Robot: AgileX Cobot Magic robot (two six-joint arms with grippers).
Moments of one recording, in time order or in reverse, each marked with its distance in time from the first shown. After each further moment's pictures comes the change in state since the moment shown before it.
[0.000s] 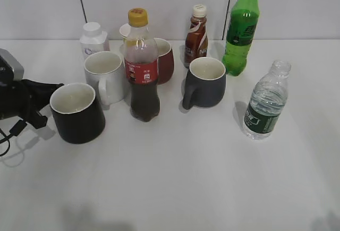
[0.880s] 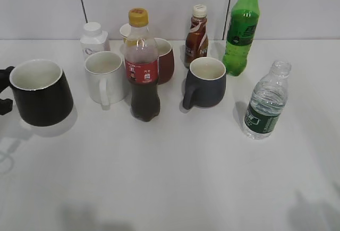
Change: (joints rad) left arm 0.001 -0.403 0.251 -0.384 0.188 0.012; right arm 0.000 0.054 -0.018 0.157 -0.117 -0.172
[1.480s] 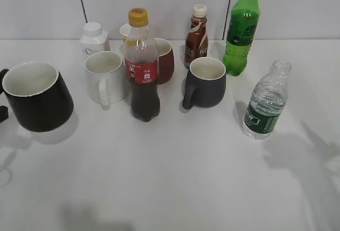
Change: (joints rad) left arm 0.000 -0.071 0.137 -0.053 -0.142 0.000; right arm 0.058 0.721 0.210 0.172 -1.025 -0.157
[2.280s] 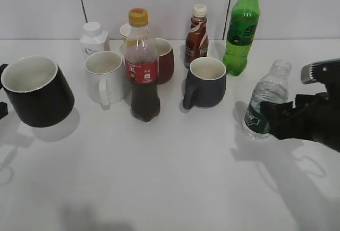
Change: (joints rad) left arm 0.000 0.000 0.000 -0.003 -0.050 0.000; right arm 0.260 0.736 0.017 -0.119 -0.548 0.336
